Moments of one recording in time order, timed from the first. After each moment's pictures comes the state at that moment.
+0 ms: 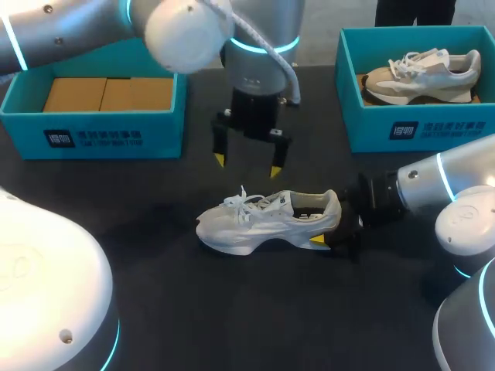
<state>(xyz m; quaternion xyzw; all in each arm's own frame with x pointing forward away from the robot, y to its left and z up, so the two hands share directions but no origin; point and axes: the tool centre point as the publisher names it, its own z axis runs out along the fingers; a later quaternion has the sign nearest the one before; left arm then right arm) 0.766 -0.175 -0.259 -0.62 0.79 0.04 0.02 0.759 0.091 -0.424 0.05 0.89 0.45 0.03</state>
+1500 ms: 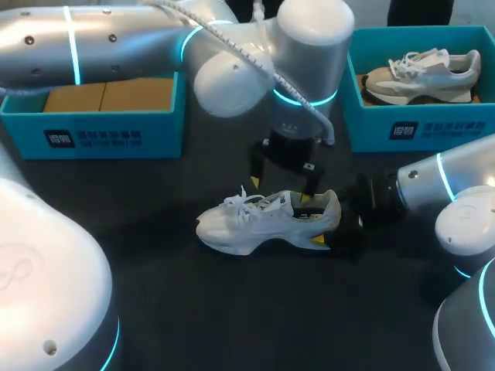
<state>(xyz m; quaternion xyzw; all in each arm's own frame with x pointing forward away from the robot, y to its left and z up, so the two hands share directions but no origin) 0.764 -0.233 -0.328 -0.56 0.83 0.02 0.04 0.759 0.091 -0.424 0.05 0.89 0.45 0.03</state>
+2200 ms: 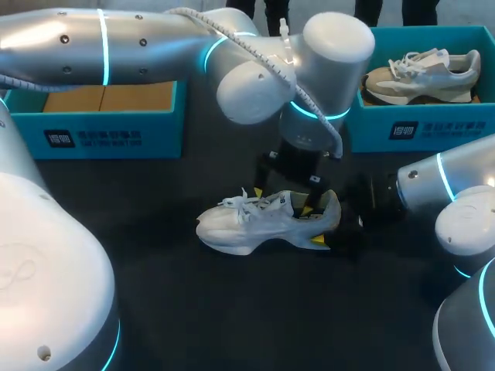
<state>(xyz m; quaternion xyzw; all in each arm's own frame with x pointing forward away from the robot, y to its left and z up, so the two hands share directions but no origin) 0.760 -0.237 -0.359 -0.58 0.81 0.07 0.05 0.759 0.091 -0.424 0.05 0.89 0.45 0.03</state>
